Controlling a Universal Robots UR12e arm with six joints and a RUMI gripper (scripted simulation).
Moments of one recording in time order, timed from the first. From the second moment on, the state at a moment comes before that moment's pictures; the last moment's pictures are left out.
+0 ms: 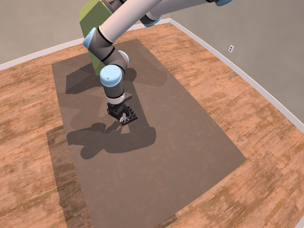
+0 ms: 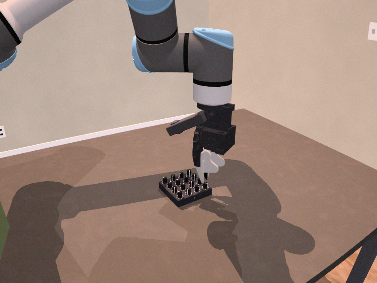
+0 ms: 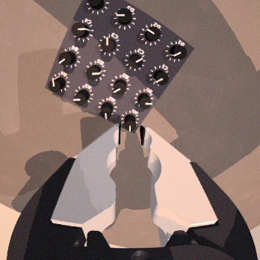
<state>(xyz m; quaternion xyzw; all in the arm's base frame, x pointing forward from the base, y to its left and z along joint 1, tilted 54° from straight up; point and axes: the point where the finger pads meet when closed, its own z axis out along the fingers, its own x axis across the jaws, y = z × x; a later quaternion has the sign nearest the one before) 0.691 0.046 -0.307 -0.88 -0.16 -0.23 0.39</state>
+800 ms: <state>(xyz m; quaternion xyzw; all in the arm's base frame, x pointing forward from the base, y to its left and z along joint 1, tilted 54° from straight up) 0.691 0.048 -0.308 -0.88 -0.16 -0.23 0.39</state>
